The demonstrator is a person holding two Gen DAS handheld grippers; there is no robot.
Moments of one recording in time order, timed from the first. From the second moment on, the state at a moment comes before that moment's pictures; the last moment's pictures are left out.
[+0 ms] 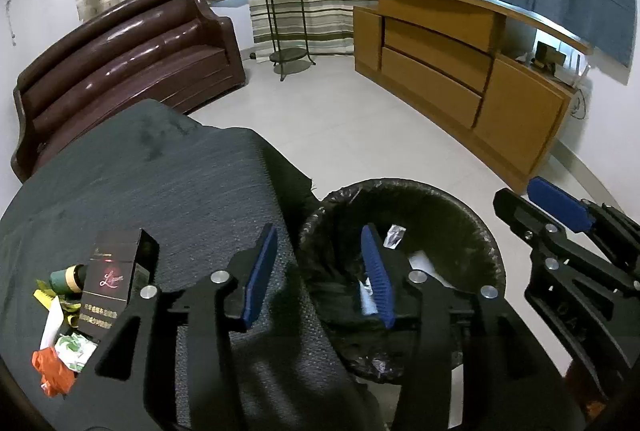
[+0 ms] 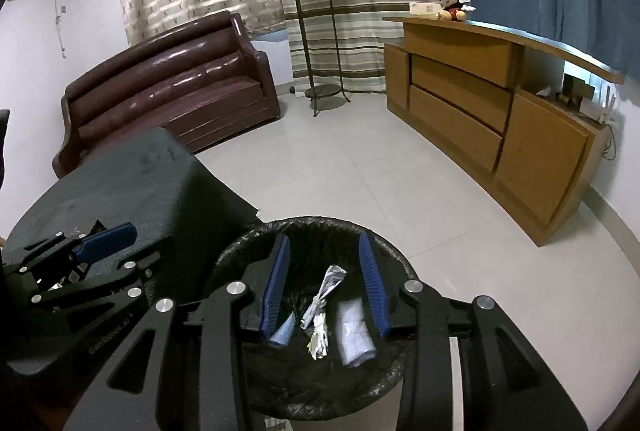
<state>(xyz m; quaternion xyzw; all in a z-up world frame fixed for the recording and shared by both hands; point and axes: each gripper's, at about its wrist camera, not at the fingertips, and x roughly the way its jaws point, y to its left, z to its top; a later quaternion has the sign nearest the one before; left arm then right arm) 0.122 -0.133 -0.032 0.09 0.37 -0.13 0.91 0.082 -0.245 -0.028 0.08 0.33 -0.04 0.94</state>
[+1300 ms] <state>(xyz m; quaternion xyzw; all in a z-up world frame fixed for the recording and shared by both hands) 0.047 0.040 0.013 0.04 0.35 -0.02 0.94 0.058 -0.140 -0.003 0.04 0.33 0.05 0.94</state>
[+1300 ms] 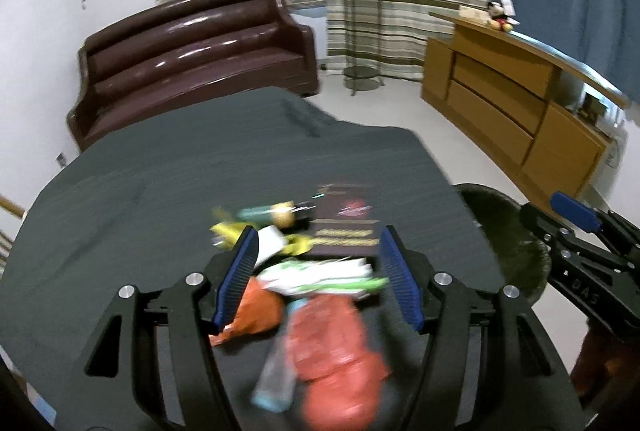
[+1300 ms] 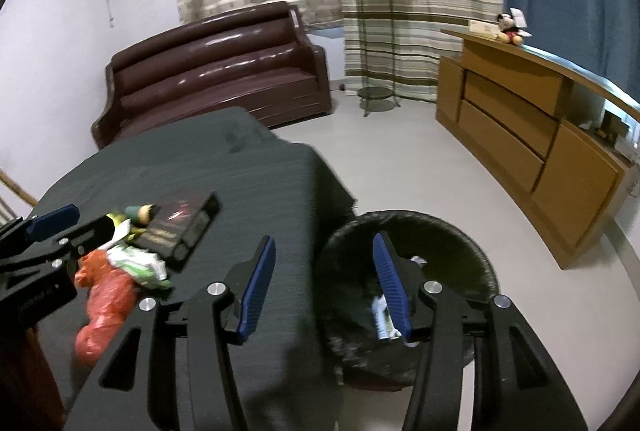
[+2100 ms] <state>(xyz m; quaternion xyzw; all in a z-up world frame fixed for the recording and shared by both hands) -0.010 0.193 0.005 0.00 0.35 0.11 0.93 0.027 -0.019 -0.006 -0.01 0.34 0.15 0.93</state>
